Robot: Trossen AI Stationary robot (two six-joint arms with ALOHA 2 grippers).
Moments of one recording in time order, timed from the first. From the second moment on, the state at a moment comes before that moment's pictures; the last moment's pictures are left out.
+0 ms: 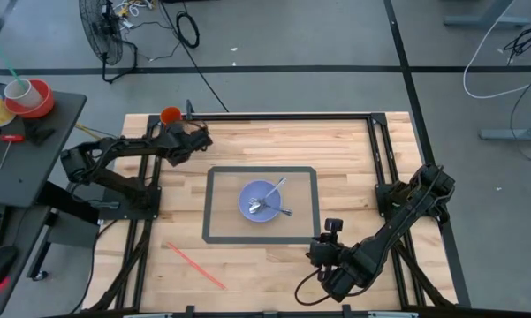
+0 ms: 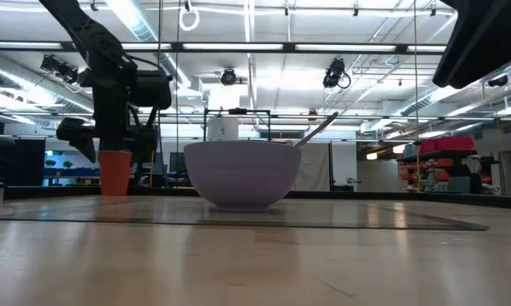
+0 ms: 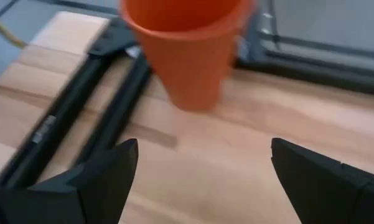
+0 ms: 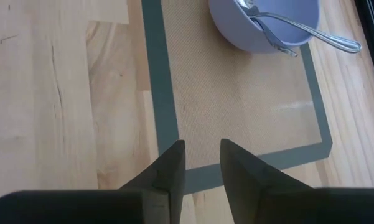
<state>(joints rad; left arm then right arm) 0.59 1.40 0.65 -0.53 -0.85 -1.17 0.79 1.80 1.35 -1.03 0.67 0.80</state>
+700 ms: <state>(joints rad) 0.68 1.40 0.58 -0.23 -0.87 -0.77 0.79 1.80 1.35 -1.02 0.70 0.78</state>
